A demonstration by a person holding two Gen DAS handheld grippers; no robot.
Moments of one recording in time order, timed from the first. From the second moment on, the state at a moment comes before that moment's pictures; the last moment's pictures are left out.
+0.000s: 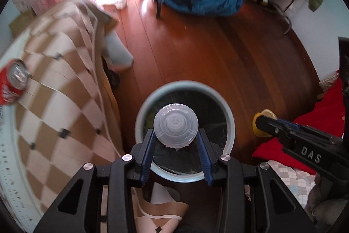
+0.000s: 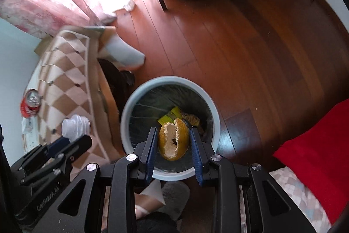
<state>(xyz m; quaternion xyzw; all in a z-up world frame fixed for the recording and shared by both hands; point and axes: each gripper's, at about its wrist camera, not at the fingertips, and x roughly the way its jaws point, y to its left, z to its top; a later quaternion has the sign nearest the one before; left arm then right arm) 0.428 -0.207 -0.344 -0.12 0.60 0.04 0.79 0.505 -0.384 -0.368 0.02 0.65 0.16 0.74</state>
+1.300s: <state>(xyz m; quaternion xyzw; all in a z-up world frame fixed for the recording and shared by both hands) 0.409 -0.196 -0.316 -0.10 0.60 0.09 0.79 0.483 -0.390 -0.326 -0.07 0.64 0.10 0.76</state>
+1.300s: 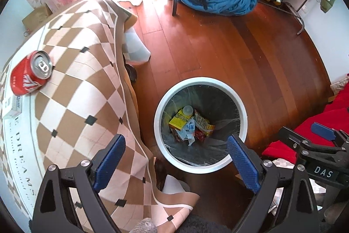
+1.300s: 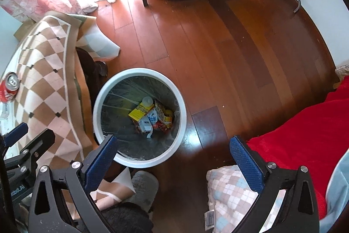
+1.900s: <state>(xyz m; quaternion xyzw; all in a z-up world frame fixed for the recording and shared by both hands) 0.319 -0.053 -0.176 -0.15 0.48 0.21 0.84 0.431 -0.228 -0.164 -0.09 0.53 0.28 0.79</state>
